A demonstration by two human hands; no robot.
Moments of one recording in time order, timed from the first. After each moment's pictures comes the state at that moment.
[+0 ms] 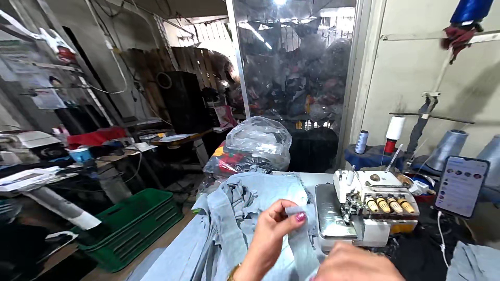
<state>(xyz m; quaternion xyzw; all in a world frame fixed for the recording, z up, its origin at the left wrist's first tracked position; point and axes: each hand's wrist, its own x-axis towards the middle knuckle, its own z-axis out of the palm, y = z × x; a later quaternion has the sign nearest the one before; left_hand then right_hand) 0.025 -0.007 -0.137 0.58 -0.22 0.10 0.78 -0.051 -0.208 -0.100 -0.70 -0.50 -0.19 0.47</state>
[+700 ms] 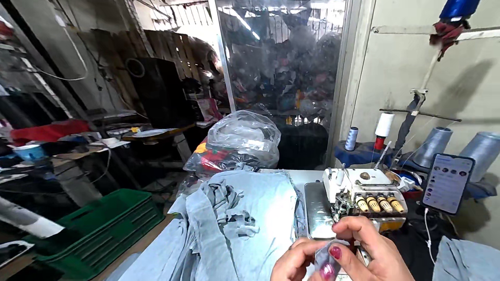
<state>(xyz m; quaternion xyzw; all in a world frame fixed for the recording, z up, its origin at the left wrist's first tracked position) -0.020 -0.055 -0.165 0.56 -0.34 0.13 0.74 -0.026 -0.230 -0.116 -0.78 -0.31 -0.24 0.49</state>
